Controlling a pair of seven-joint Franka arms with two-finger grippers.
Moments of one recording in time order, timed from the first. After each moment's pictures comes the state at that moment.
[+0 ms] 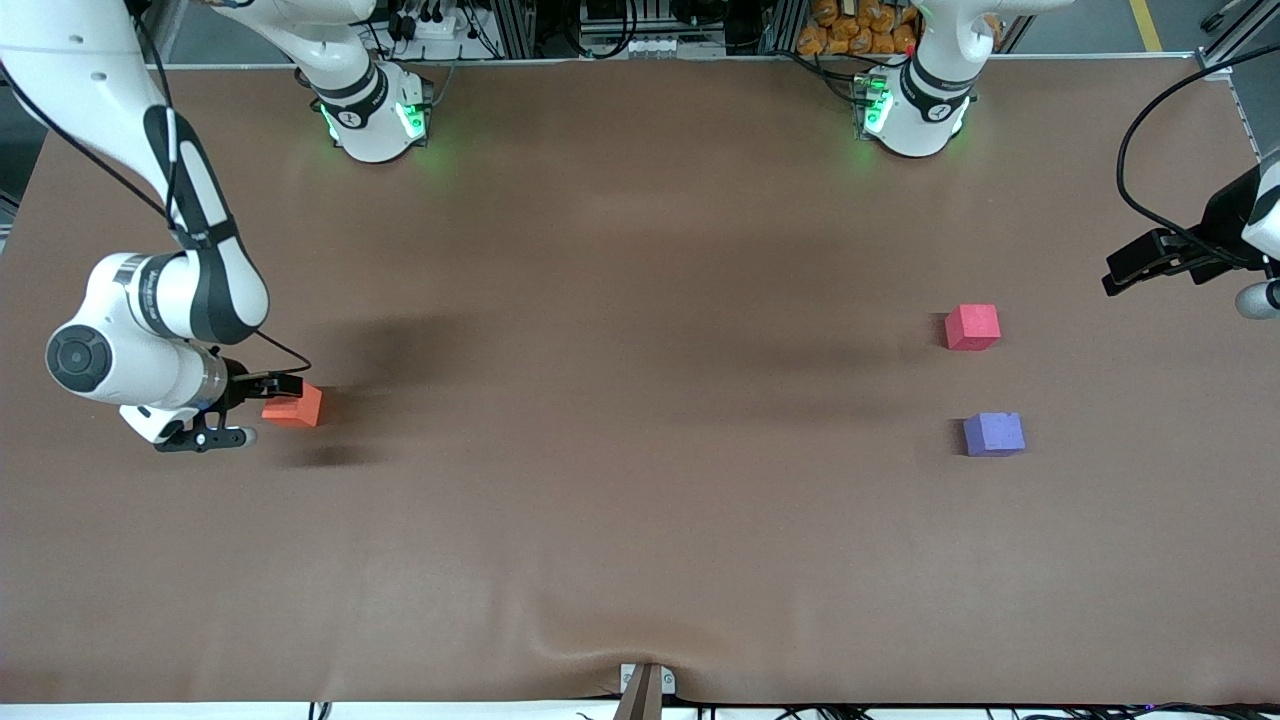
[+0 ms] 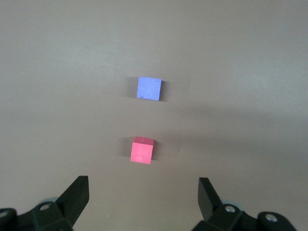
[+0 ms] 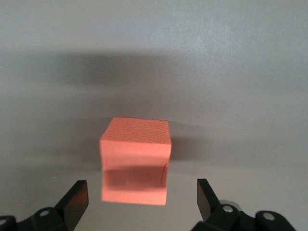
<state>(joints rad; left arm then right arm) -0.05 0.02 0.04 -1.60 0.01 1.60 -0.14 -0.07 0.46 -0.05 -1.95 -0.02 2.22 -0.17</state>
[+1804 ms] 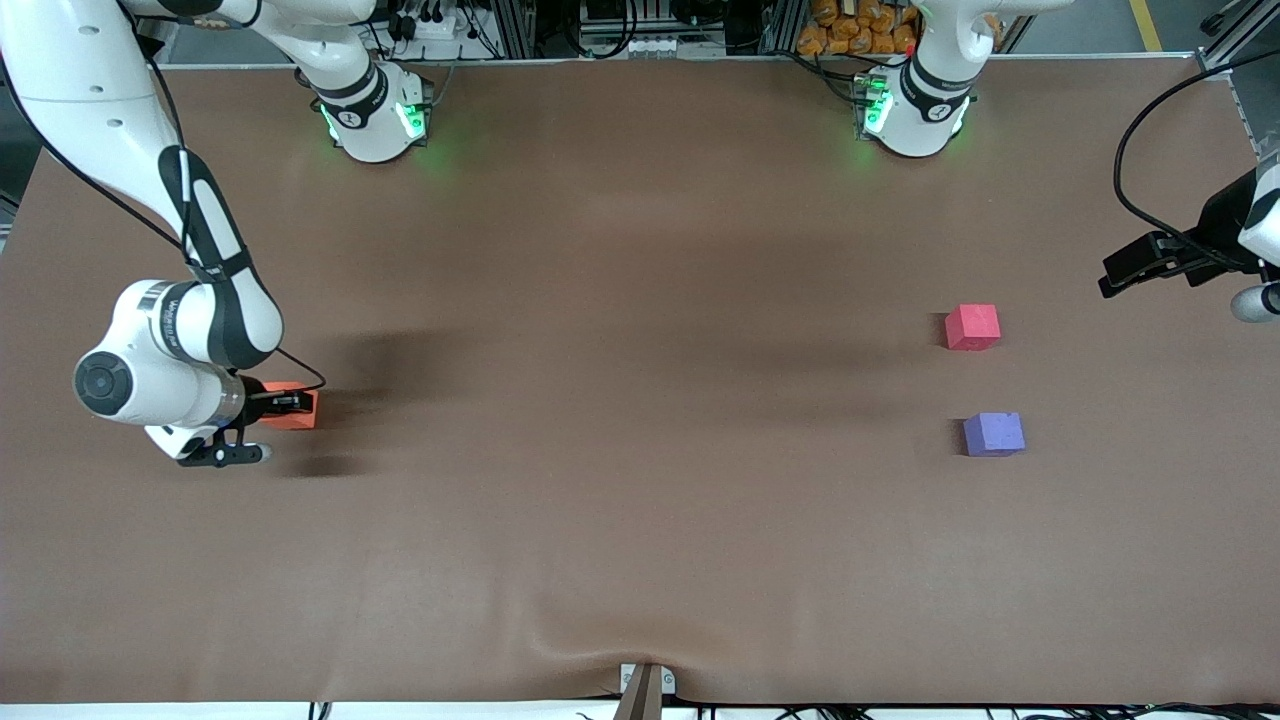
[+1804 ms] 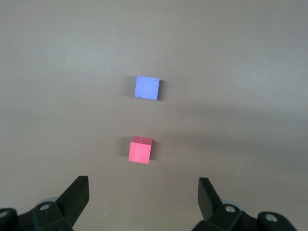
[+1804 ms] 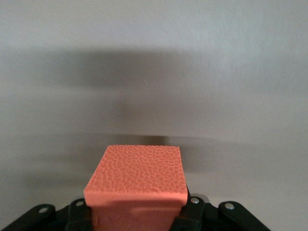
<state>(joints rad) -0.05 0.02 0.04 -1.59 0.00 1.60 -0.14 -0.05 0.53 -0.04 -1.85 0.04 2.21 -0.20</state>
